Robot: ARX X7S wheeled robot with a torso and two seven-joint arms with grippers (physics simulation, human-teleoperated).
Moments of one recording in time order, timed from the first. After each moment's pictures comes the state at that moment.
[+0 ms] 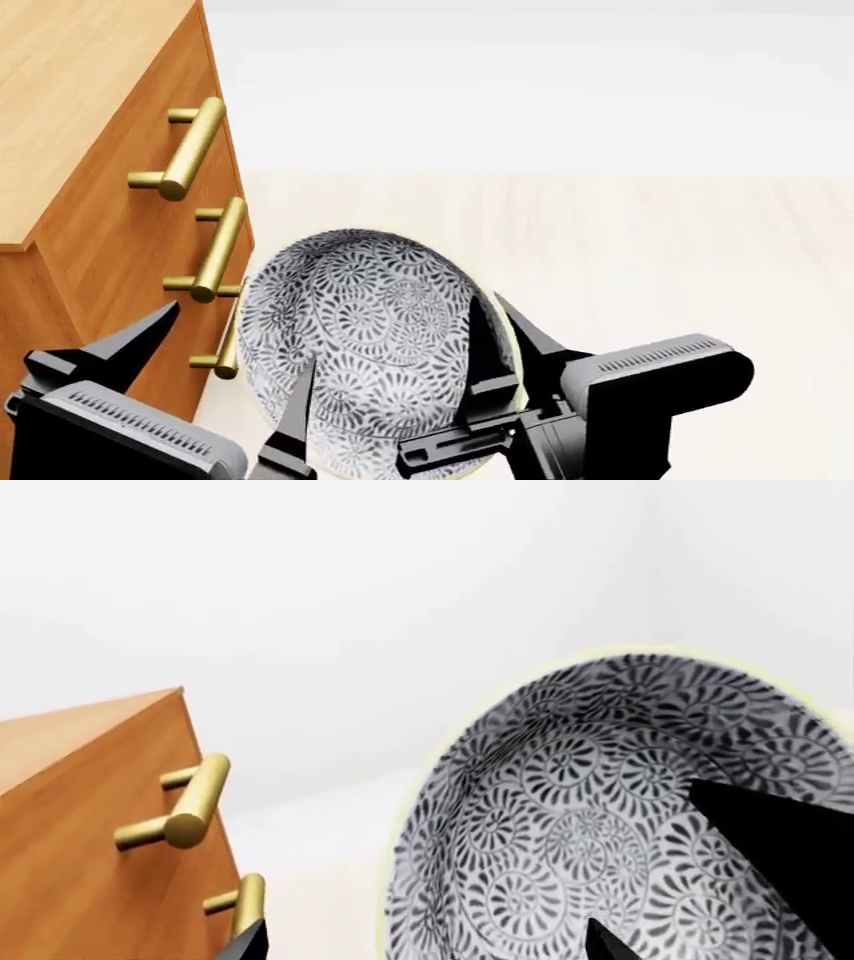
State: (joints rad) left arm -0.36 -0.38 0.49 0.71 -0.43 -0.74 -0.41; right arm 0.33 0.41 -0.34 -0.24 0.61 0.17 0.08
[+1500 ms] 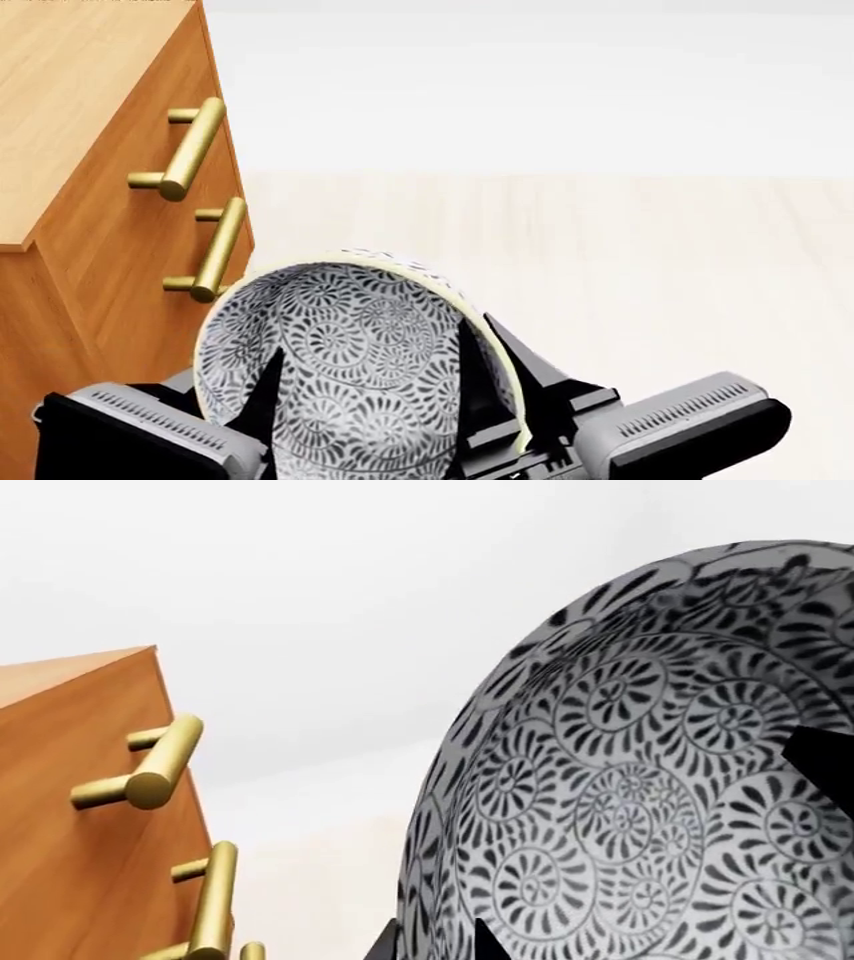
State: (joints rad) left arm -0.35 -0.37 0.50 0.64 -0.48 -0.70 -0.41; right arm 0.21 0.49 -0.33 -0.42 0.62 0.12 0.08
